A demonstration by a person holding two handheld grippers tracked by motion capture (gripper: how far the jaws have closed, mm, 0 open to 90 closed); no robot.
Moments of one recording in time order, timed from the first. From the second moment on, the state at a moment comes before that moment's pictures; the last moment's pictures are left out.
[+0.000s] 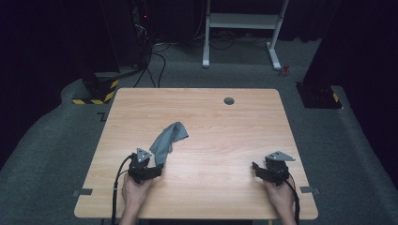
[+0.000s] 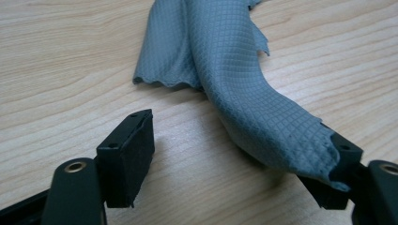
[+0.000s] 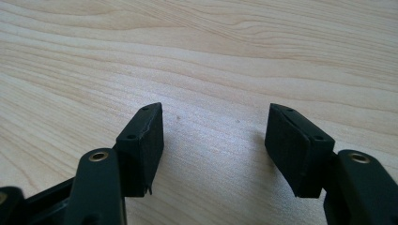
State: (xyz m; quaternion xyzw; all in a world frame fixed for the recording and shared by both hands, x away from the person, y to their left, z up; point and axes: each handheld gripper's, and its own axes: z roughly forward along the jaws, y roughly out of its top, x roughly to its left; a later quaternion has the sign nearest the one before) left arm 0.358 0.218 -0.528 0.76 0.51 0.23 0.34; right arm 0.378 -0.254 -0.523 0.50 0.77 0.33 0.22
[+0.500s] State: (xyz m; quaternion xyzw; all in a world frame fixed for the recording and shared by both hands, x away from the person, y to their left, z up) left arm 0.356 0.216 -0.527 0.76 0.50 0.21 0.36; right arm 0.378 -0.254 -0.523 0.50 0.77 0.33 0.22
